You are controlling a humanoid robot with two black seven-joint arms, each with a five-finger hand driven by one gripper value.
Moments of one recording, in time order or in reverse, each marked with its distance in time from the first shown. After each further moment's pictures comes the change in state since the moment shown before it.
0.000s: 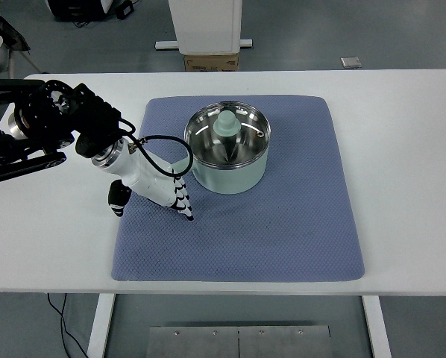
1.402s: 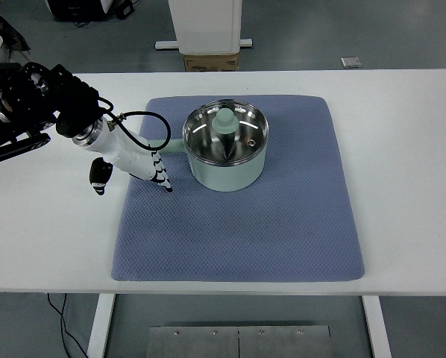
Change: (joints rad) left arm -0.006 0.000 0.028 0.158 0.000 0.013 0.000; right arm 0.000 0.000 0.000 0.000 0.000 0.000 0.000
